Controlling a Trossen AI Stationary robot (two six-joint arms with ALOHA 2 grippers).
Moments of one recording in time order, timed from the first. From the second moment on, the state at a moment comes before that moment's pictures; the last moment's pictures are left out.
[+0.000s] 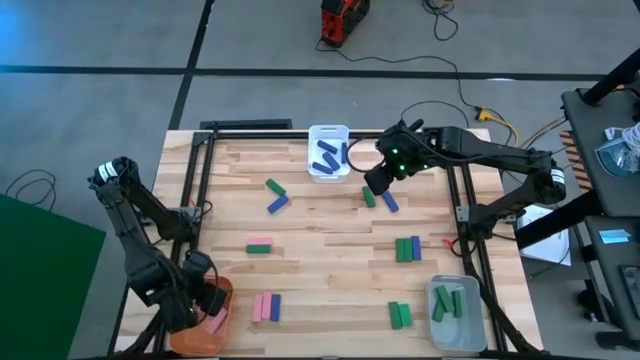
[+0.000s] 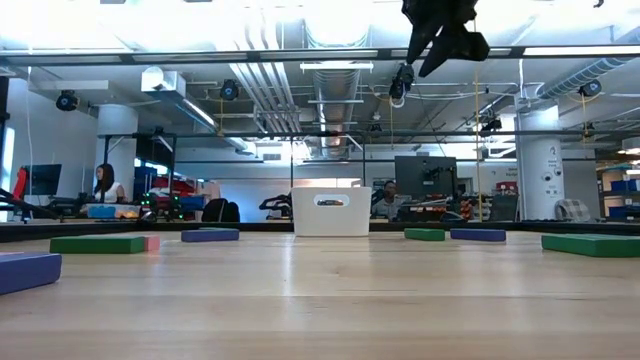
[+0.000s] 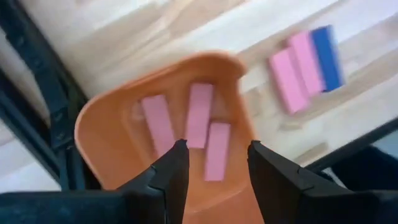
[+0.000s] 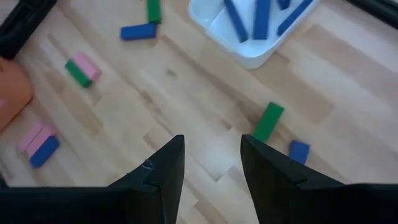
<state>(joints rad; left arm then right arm) -1.04 1.34 1.15 -1.25 -0.15 -2.16 -0.21 1.41 1.47 -1.06 0.02 0.64</state>
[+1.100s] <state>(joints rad) -0.41 1.14 1.12 -0.85 -0.48 -0.97 0.34 1.40 1.54 -1.07 0.02 0.59</state>
